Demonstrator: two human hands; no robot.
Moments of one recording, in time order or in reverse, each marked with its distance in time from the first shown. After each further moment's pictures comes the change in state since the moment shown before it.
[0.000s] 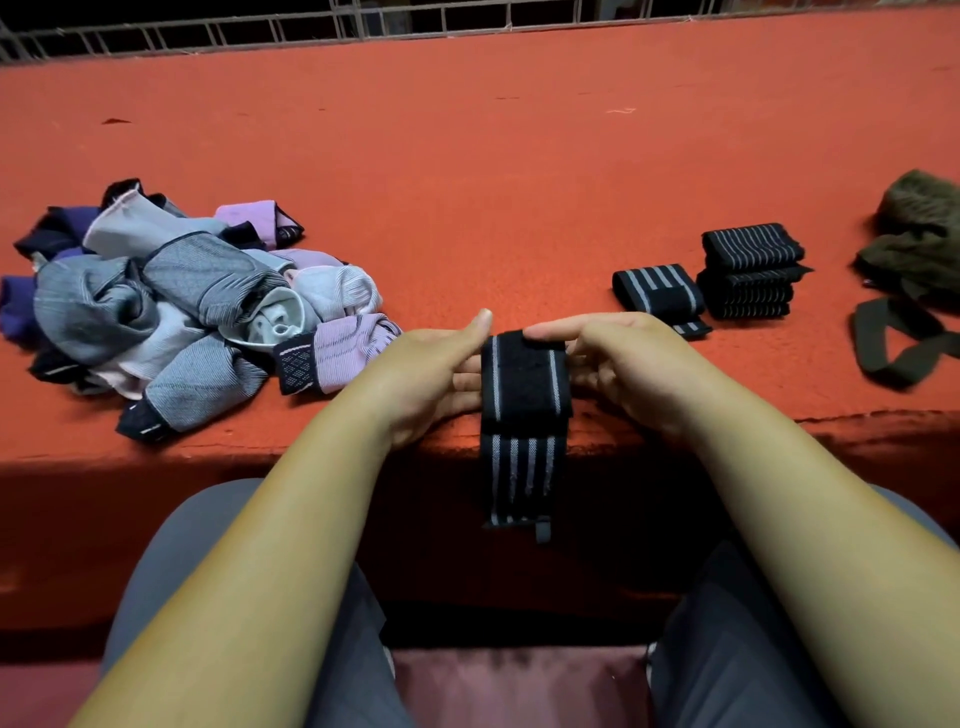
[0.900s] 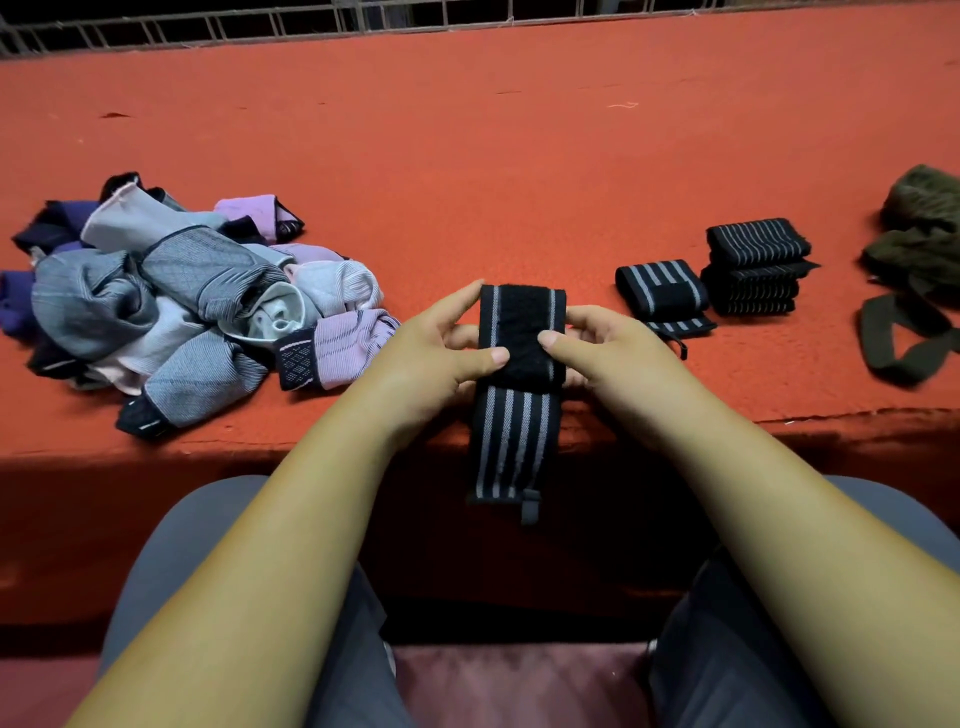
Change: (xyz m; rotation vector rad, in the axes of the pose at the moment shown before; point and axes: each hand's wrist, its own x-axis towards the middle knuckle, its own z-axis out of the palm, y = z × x) left_hand -0.003 -0.003 -0.003 0.188 0.003 0.197; right_hand 0.002 0.015 0.013 -0.133 0.109 -0.039
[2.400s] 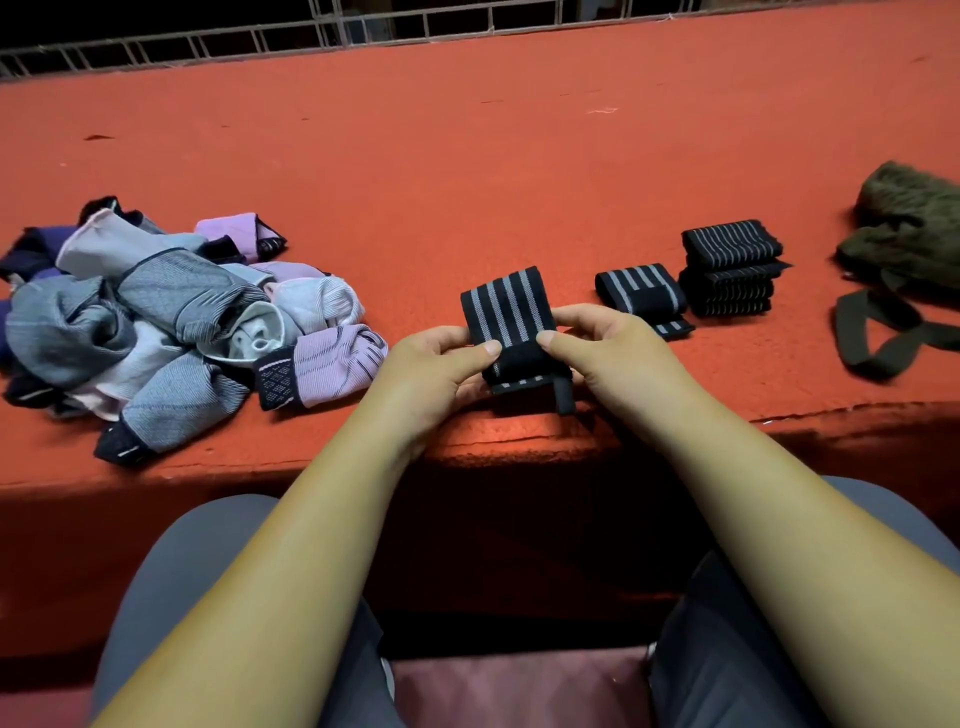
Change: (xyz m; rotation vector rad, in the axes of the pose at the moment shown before) left_hand 0.014 -0.008 0.025 -0.230 0.099 0.000; right_hand 0.005 0.001 -0.019 -0.204 0.139 -0.053
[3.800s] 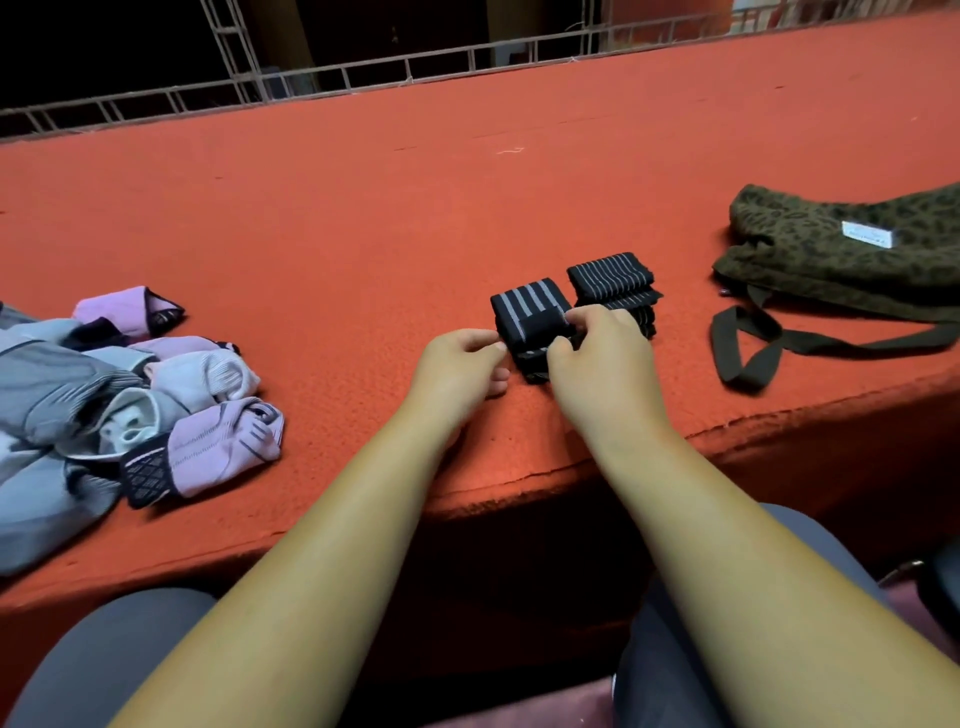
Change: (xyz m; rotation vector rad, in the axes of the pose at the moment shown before) left_hand 0.094 -0.016 0.122 0.319 0.103 -0.018; right_hand 0.006 0.014 -0.070 -0.467 0.568 0.068
